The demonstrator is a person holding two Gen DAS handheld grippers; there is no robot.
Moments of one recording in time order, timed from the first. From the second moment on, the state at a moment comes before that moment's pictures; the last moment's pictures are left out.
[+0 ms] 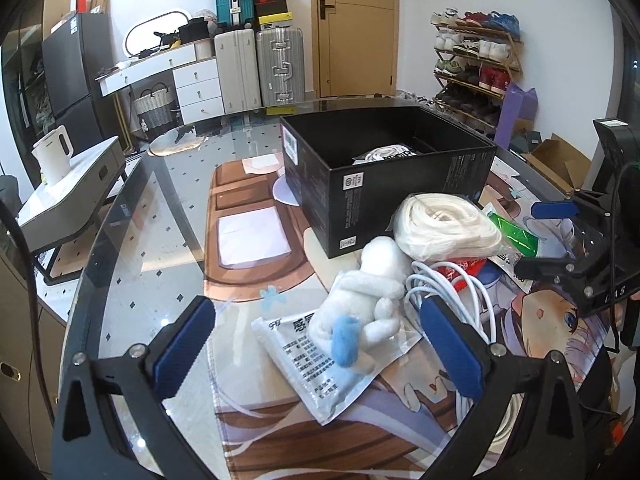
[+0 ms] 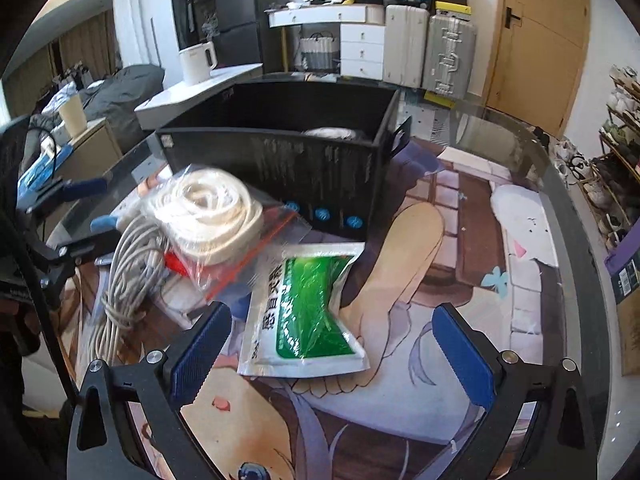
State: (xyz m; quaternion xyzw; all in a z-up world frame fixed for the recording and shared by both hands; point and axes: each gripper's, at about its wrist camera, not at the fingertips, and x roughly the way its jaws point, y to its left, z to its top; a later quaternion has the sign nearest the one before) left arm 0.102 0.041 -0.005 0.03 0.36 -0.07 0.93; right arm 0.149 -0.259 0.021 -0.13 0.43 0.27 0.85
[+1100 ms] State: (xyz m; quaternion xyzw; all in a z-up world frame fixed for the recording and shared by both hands) left arm 0.106 0.031 -0.009 0.04 0.37 -0.12 0.92; right arm 0.151 -0.245 0.009 -0.14 0.44 0.28 0.84
